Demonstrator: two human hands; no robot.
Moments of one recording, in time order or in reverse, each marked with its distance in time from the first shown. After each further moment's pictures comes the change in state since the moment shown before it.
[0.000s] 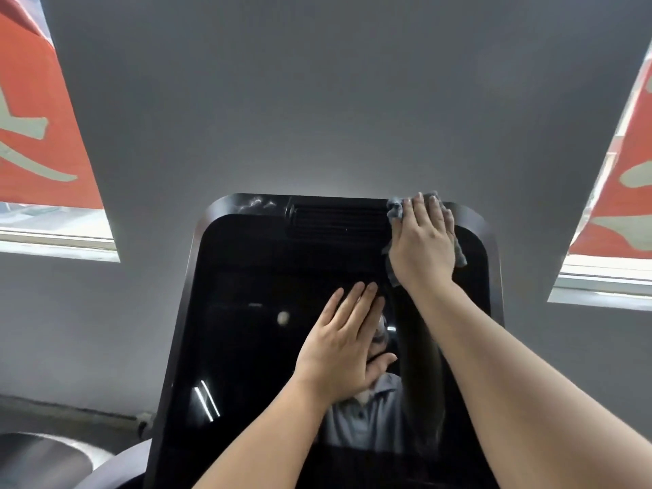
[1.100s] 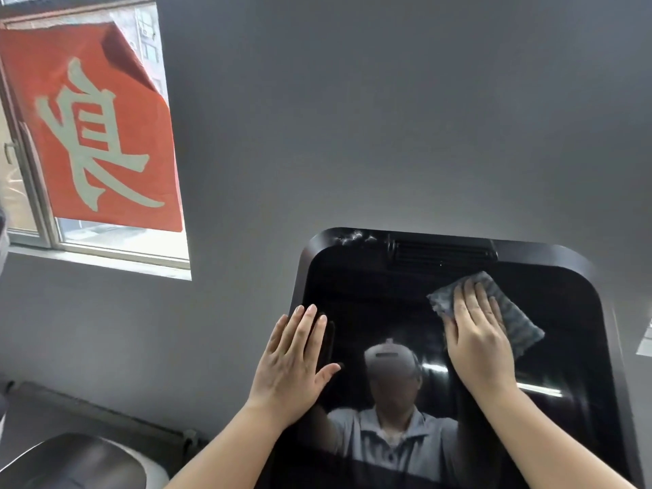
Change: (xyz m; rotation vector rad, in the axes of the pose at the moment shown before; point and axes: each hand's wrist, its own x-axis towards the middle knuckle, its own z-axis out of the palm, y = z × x) left_hand -0.135 -0.175 -0.016 0.102 0.052 -0.281; right_hand -0.092 -0.052 0.054 0.128 0.217 -0.222
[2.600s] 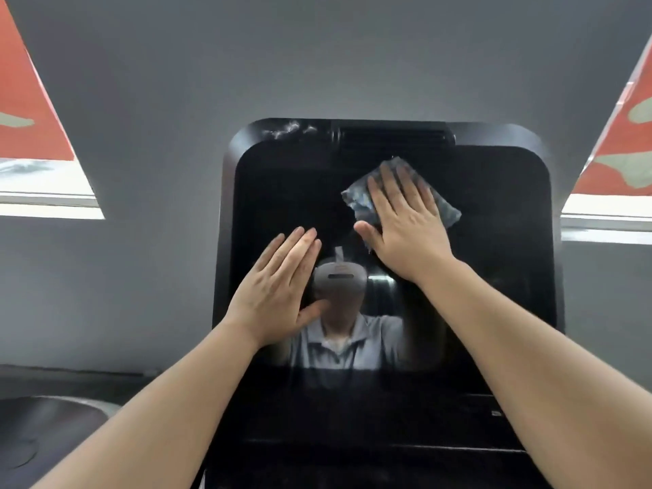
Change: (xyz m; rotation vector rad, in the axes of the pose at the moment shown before) left_hand 0.021 0.036 0.029 -0.156 0.069 0.324; right_hand 0.024 -0.032 -0.012 -0.266 -0.503 -0.043
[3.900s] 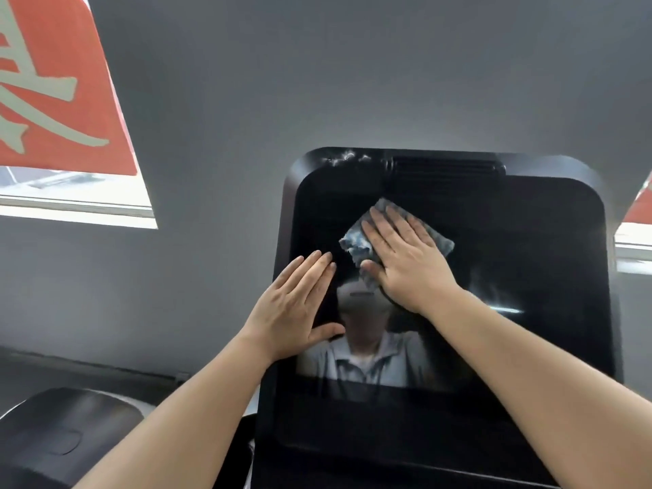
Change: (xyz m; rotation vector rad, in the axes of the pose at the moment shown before) left_hand -0.035 -0.038 -0.015 0.023 -0.032 -0.003; right_hand 0.001 -0.058 0.008 -0.005 0.016 -0.221
